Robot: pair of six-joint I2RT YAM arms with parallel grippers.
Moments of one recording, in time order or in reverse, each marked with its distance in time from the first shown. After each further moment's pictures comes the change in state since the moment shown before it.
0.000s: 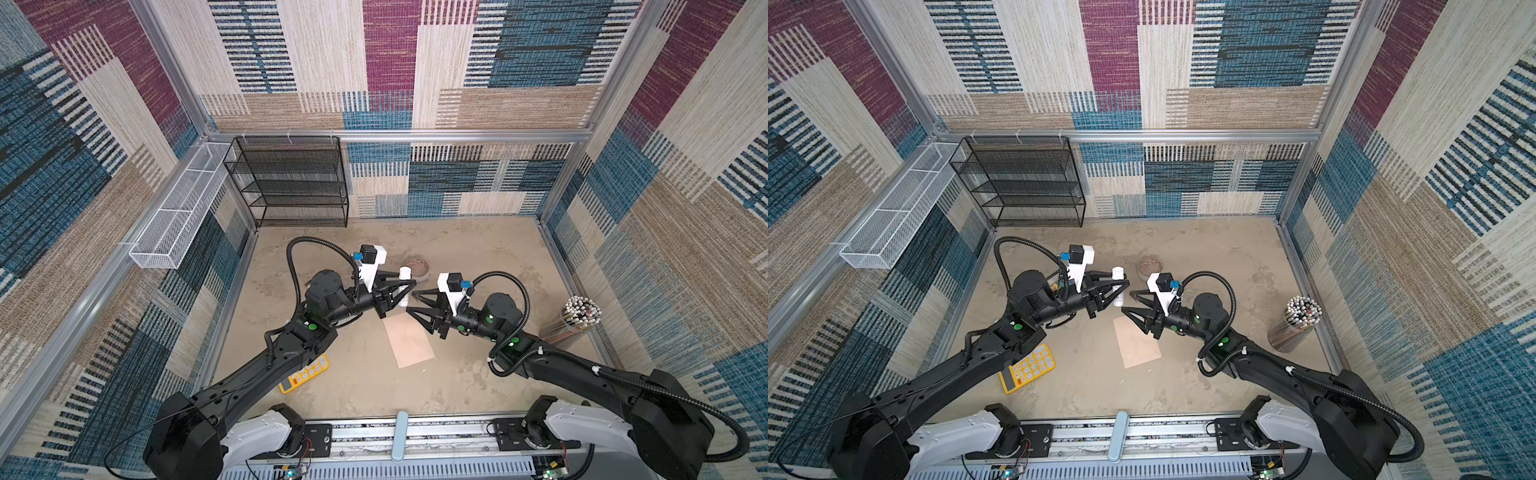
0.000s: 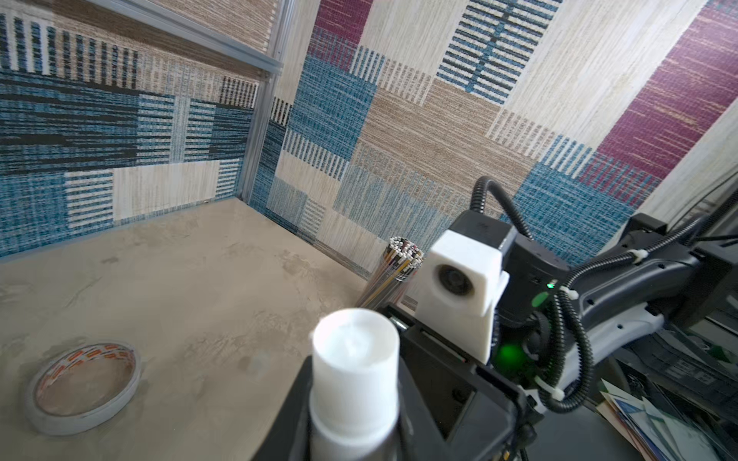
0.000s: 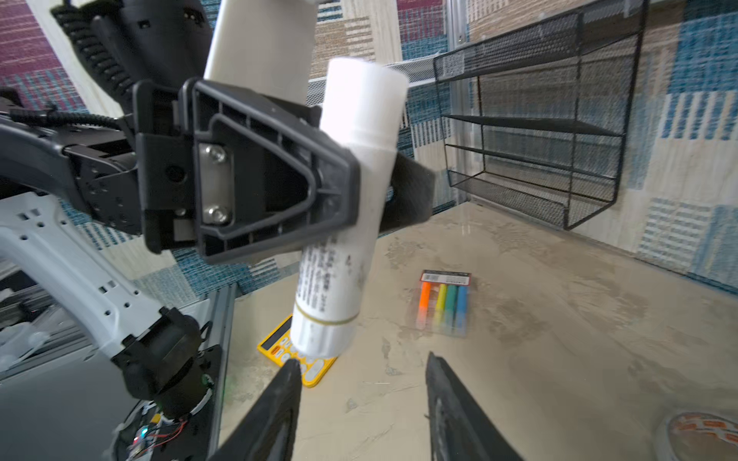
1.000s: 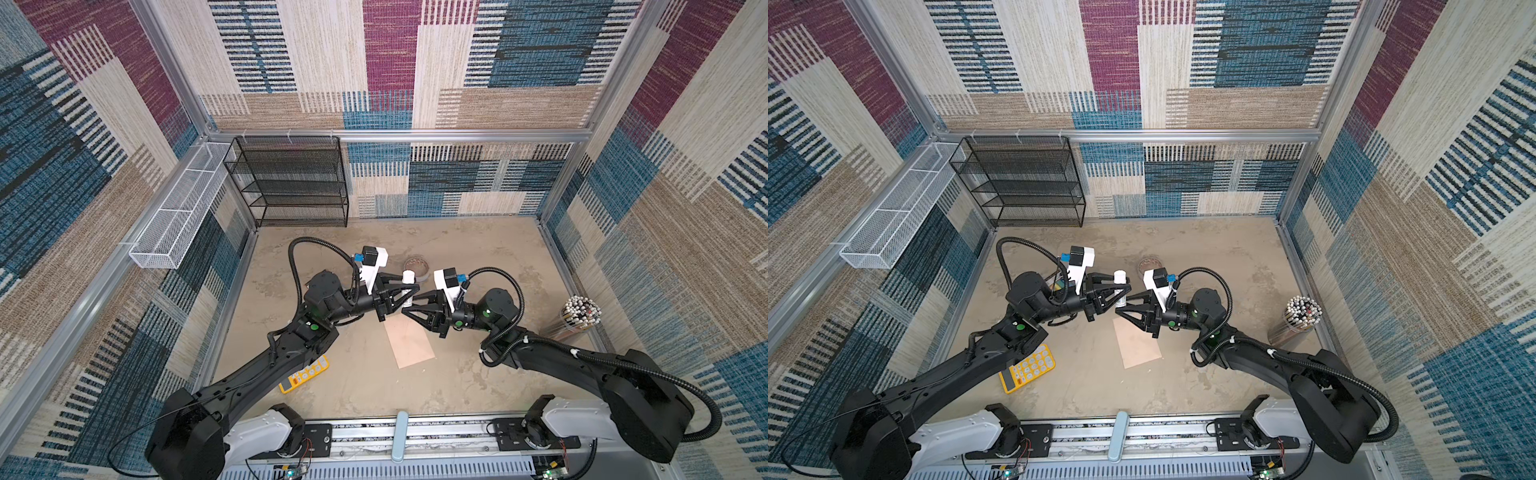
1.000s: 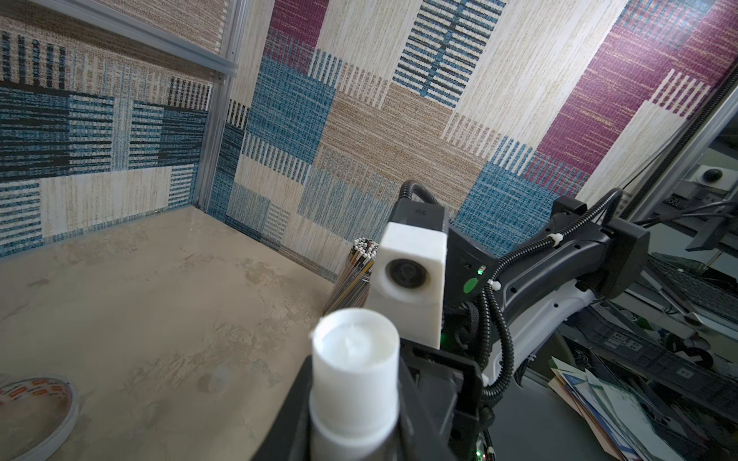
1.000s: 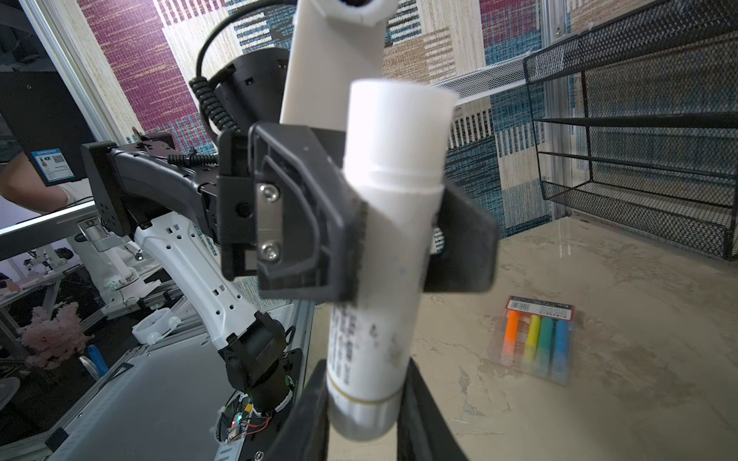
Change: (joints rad) left arm -0.006 0.000 -0.020 0.074 0.063 -0.027; right arm -0.019 0.122 0.051 0.193 -0.205 0.161
